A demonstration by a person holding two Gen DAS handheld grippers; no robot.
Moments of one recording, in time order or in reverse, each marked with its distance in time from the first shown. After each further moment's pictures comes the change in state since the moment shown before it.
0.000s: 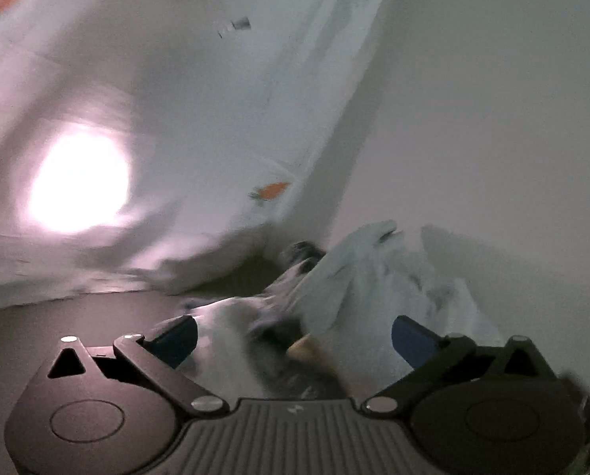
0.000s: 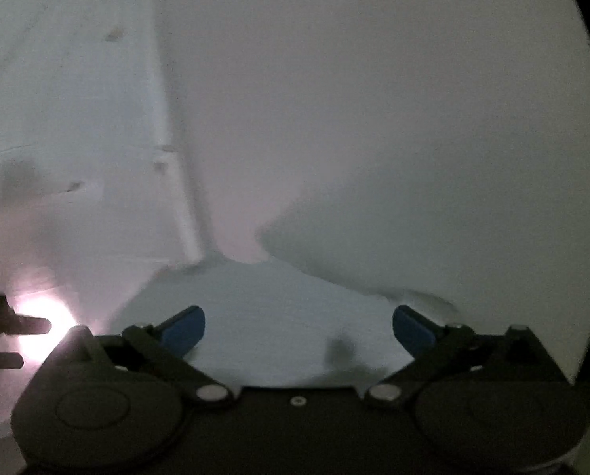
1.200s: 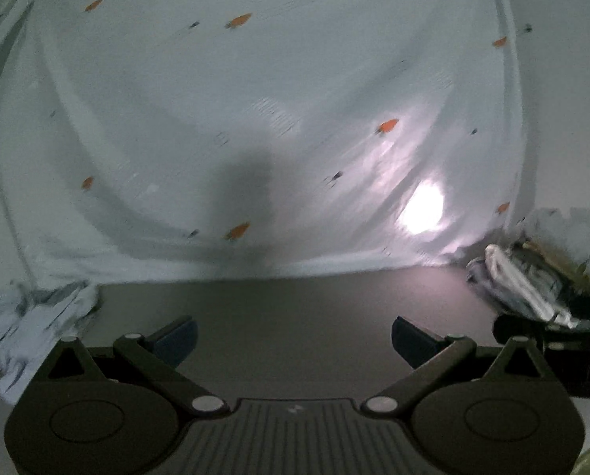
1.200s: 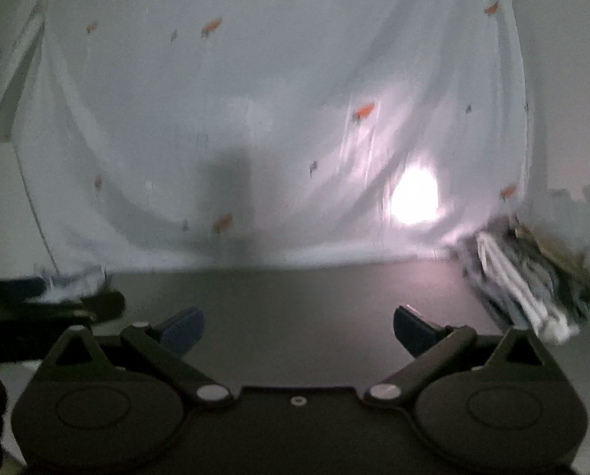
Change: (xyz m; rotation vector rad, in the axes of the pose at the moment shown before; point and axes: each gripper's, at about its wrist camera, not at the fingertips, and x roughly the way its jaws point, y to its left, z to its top) left arm -0.533 0.090 -0.235 0.040 -0.187 0.696; right arm -0.401 0.219 -0.111 -0.335 0.276 0.692
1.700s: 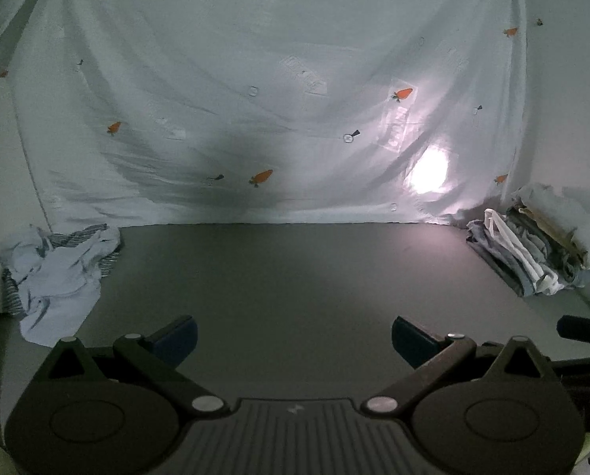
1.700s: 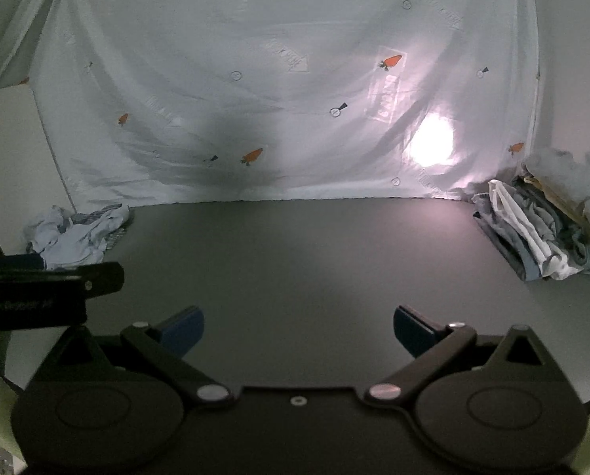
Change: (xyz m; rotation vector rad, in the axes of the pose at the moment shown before) left arm -0.059 0.070 -0.040 -0.051 0.106 -0.042; right arm -0.047 0.073 -0.044 -0.031 0.137 0.001
